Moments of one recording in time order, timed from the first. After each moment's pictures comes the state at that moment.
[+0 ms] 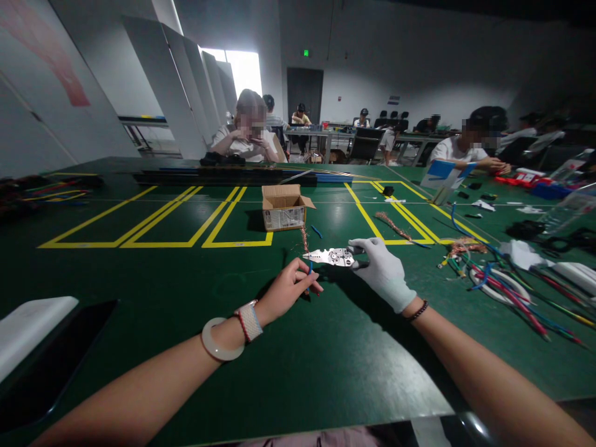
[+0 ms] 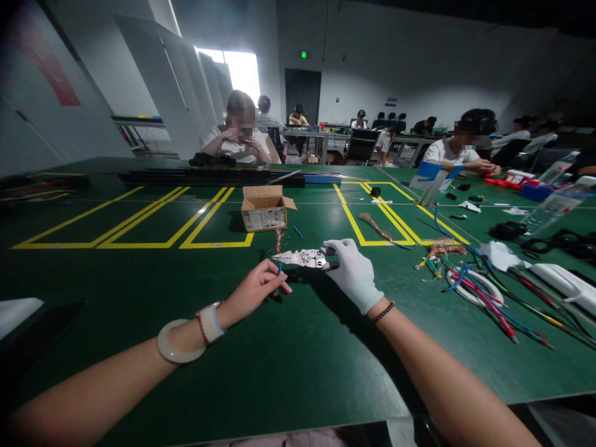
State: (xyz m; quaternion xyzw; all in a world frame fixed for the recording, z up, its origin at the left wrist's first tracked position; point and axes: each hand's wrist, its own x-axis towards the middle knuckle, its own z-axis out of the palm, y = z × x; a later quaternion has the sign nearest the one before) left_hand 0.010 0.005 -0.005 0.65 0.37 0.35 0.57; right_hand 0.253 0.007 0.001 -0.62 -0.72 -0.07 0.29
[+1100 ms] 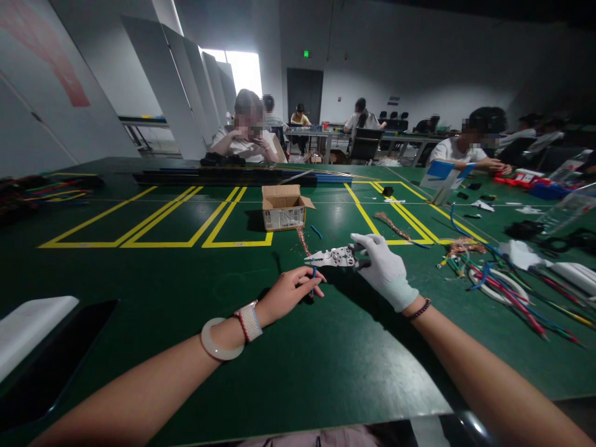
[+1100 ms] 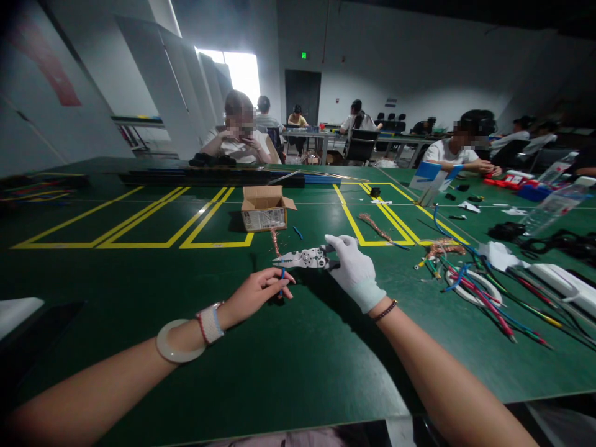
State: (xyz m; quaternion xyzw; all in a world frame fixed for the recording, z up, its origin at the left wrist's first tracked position) left_hand 0.009 0.003 -0.006 0.70 0.33 0.33 0.54; right_hand 0.256 0.005 0.005 -0.63 -0.73 -0.09 0.26
